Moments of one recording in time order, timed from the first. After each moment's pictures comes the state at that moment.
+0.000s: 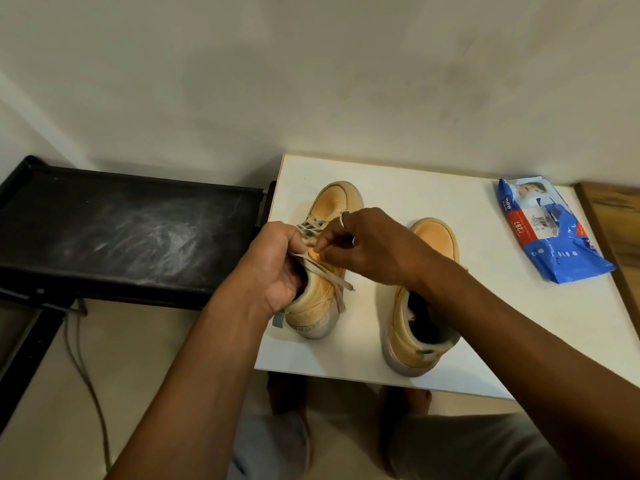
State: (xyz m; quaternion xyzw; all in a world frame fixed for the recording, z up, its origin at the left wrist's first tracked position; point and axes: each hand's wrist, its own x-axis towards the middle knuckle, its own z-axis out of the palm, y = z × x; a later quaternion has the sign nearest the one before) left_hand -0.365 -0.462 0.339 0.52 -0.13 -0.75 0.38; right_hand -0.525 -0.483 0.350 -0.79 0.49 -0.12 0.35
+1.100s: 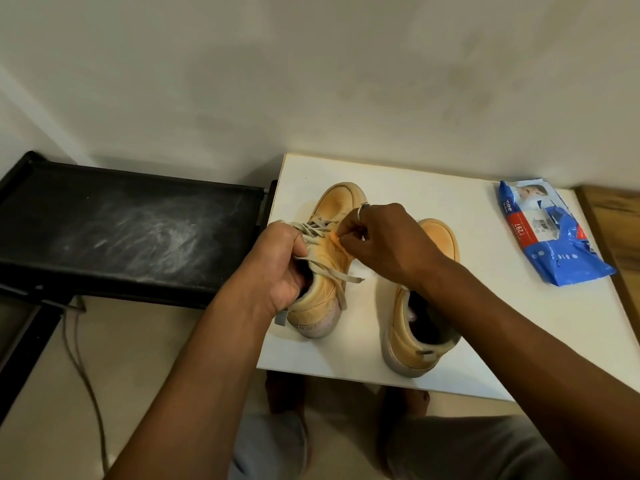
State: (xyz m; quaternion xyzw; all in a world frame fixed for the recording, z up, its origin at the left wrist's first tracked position) left_hand -0.368 -0.462 0.339 0.53 -0.12 -0.75 0.39; right_hand -0.535 -0.483 0.342 -0.79 0.55 -0.15 0.23
